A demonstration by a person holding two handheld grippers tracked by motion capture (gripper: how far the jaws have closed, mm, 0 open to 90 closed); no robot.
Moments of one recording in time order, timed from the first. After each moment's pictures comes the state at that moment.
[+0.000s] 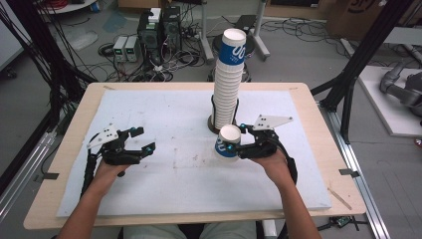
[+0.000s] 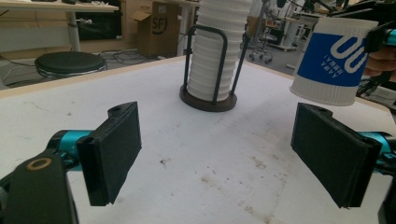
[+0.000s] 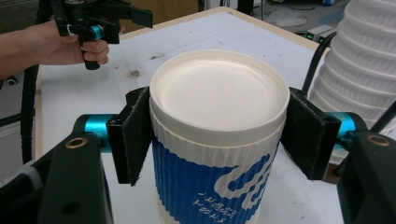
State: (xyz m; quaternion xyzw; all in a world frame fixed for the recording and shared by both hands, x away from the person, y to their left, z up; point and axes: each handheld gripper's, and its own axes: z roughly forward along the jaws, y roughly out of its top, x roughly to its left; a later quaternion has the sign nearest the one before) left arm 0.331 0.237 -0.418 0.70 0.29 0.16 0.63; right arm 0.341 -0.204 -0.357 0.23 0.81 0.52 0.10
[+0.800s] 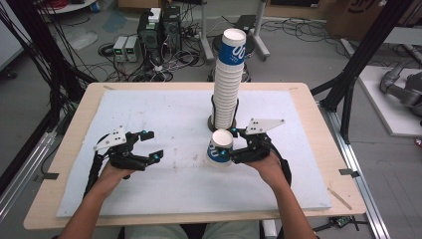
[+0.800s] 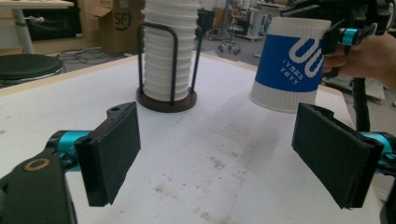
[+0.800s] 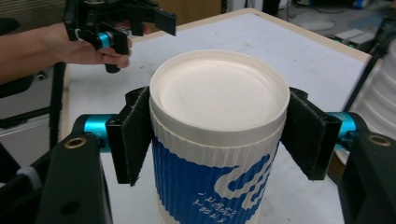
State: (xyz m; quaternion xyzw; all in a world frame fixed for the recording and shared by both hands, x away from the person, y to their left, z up) left arm 0.322 0.210 -0.410 0.73 0.23 0.12 0.64; right arm 0.336 -0.187 -0.362 0.19 0.82 0.54 0.07
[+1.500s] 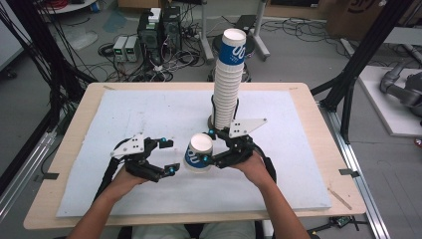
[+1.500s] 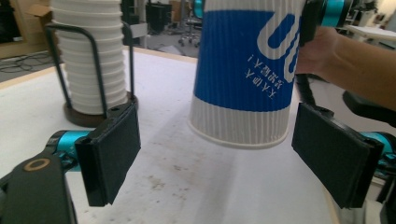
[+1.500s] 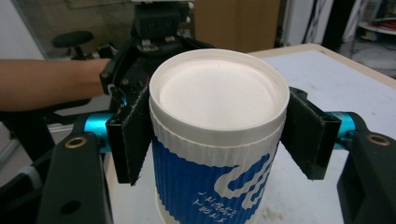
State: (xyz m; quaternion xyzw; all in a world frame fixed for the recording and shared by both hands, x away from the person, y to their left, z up) left arm 0.309 0.166 -0.409 0.75 0.15 0.07 0.64; right arm 0.335 -0.143 -0.358 0.10 0.80 0.59 0.01
